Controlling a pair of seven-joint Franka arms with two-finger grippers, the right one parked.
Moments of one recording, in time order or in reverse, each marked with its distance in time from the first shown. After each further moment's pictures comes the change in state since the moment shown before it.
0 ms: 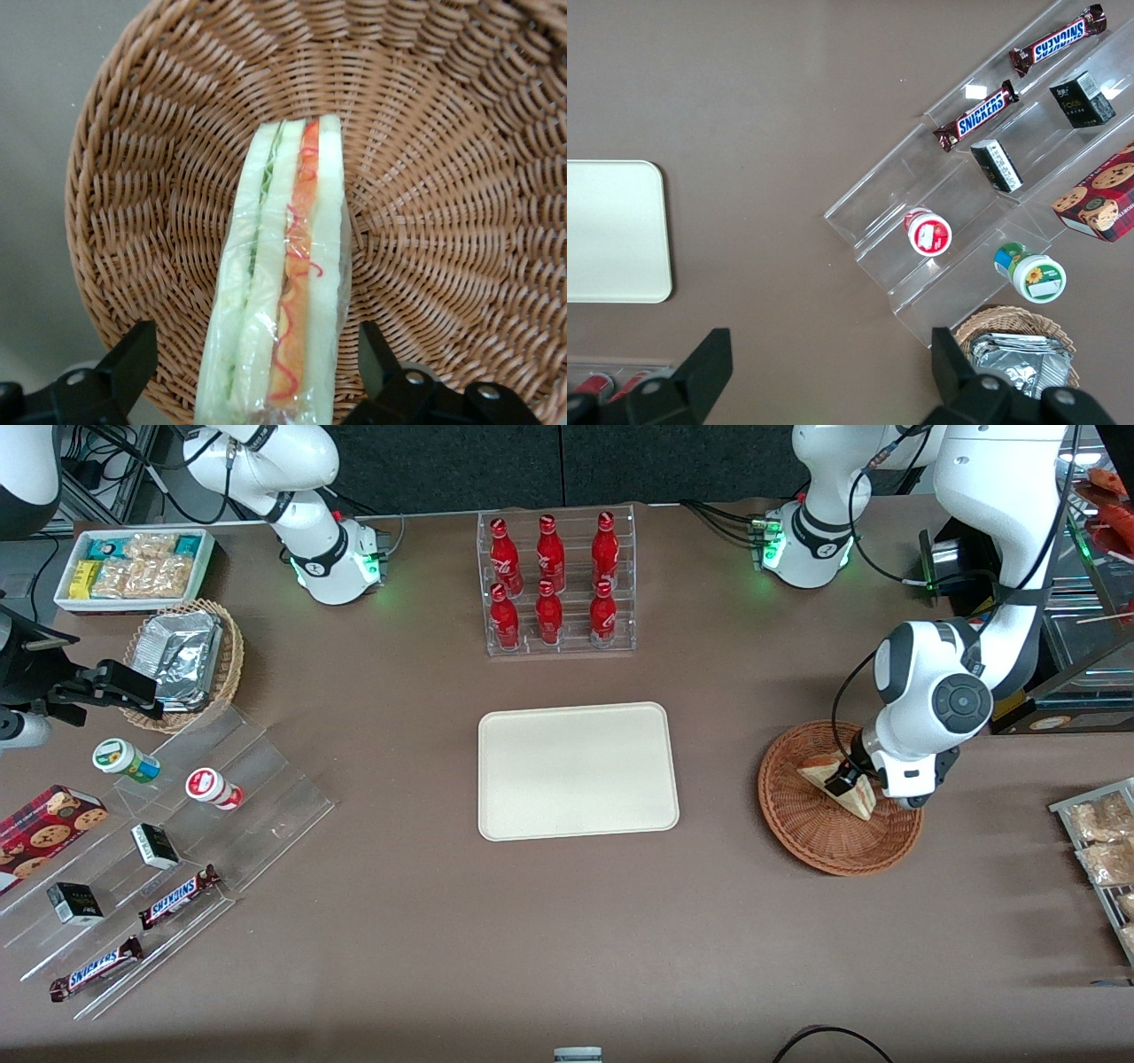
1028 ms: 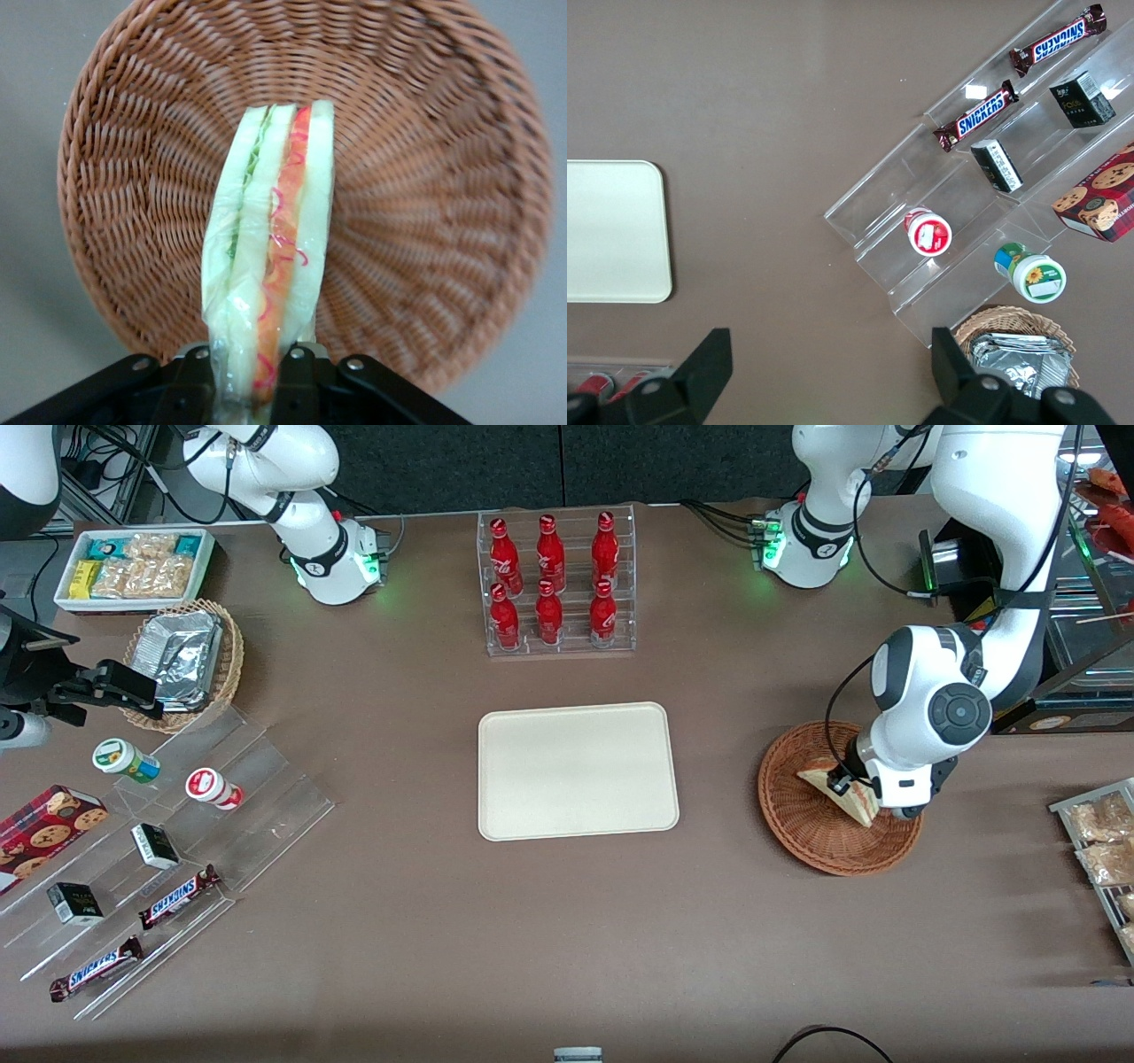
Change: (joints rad) arm -0.034 0.007 -0.022 0.160 0.001 -0.182 -0.016
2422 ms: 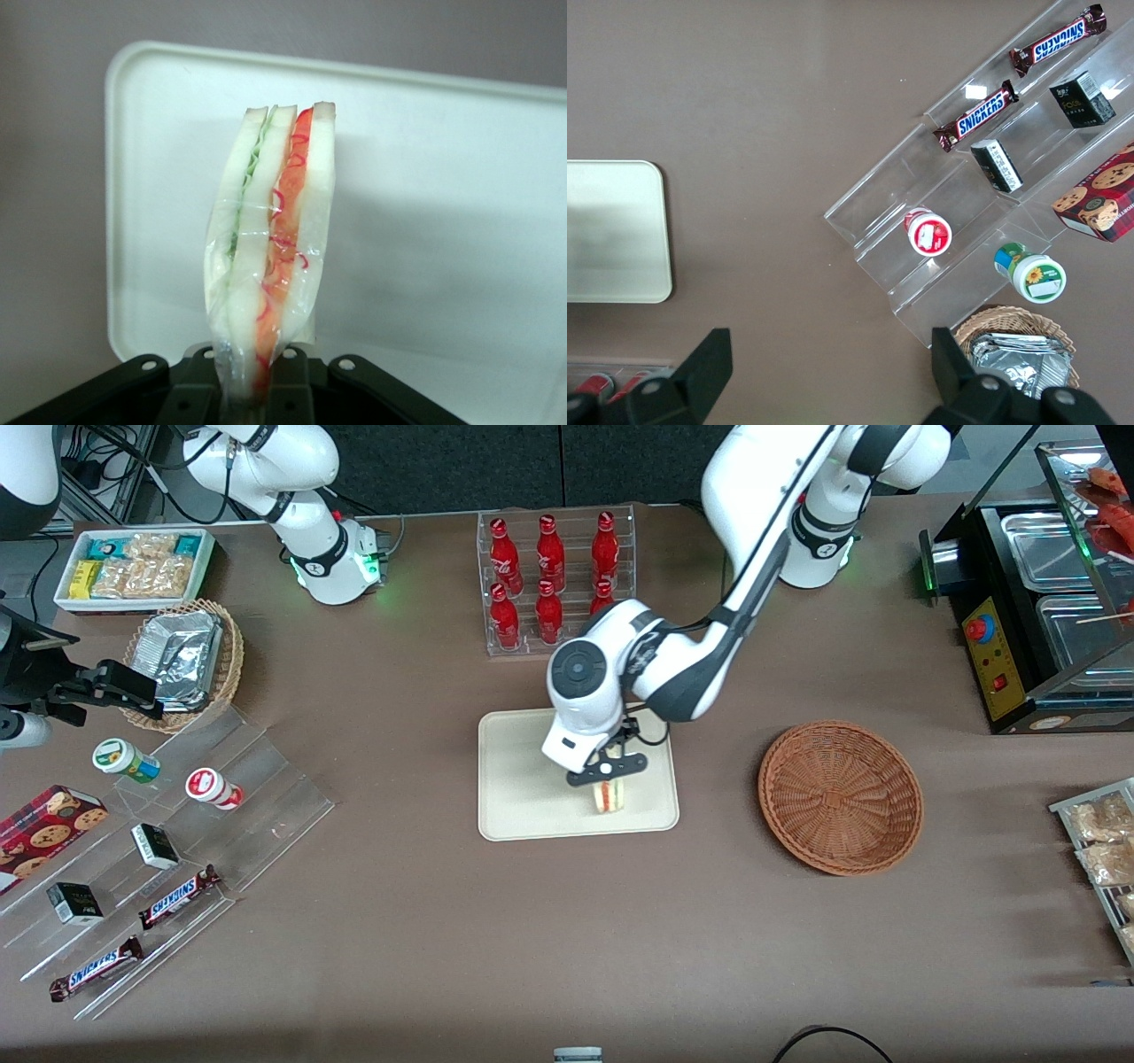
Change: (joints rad) arm -0.641 0.406 -0.016 0.605 0.000 -0.195 -0.011
